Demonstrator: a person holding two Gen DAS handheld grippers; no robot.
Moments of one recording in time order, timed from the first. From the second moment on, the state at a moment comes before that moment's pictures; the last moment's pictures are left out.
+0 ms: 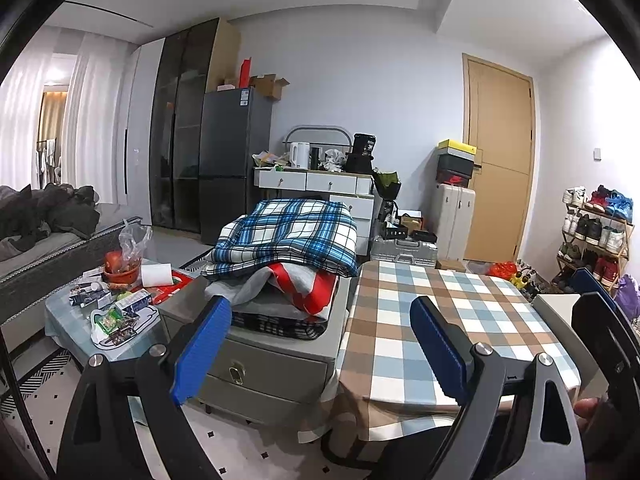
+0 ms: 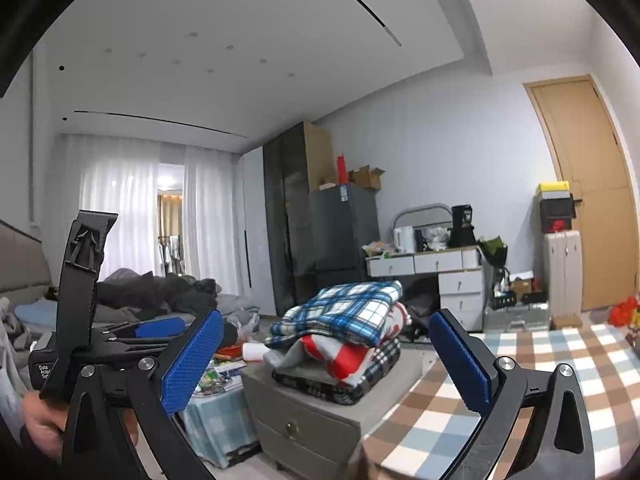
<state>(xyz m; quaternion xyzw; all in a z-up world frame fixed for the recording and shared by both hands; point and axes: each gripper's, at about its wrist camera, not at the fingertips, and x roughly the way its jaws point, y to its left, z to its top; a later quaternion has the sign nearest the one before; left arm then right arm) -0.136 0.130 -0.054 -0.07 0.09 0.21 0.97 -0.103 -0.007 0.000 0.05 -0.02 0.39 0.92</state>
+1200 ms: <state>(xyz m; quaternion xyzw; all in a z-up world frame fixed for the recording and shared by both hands) -0.138 0.129 -0.058 -0.08 0.10 0.20 0.97 -0.110 -0.008 0.000 0.04 -0.03 0.39 0.92</state>
